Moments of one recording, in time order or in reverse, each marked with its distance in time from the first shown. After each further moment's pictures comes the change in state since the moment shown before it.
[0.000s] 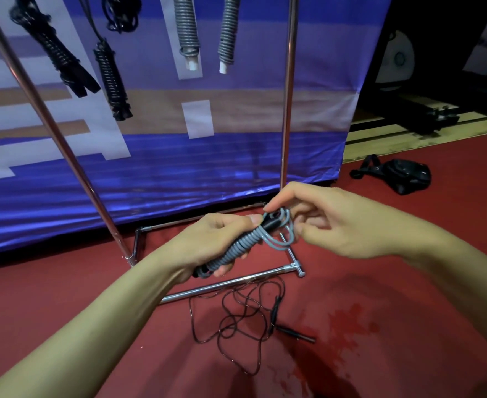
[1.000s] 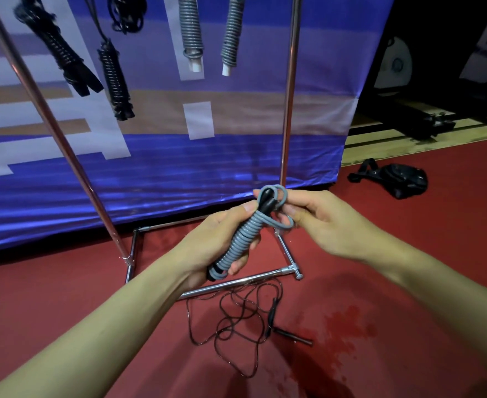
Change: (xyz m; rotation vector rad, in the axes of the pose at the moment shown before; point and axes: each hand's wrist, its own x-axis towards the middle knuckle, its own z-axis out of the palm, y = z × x) left_hand 0.003 -0.002 0.010 -0.258 -0.014 0.062; right_hand 0.020 0.020 0.024 0.115 0.189 -0.100
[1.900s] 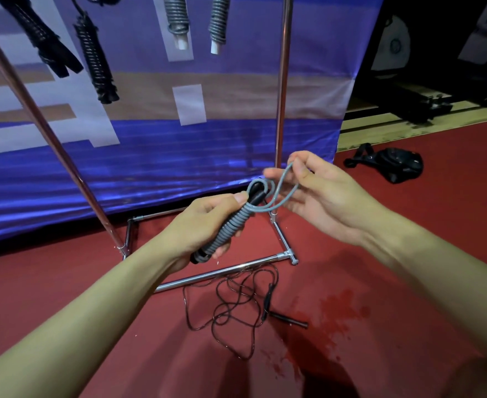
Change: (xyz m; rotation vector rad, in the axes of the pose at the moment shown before) left_hand 0.006 -0.010 -0.013 0.168 0.090 0.080; right_hand 0.003 0.010 -0.002 0.953 0.210 0.286
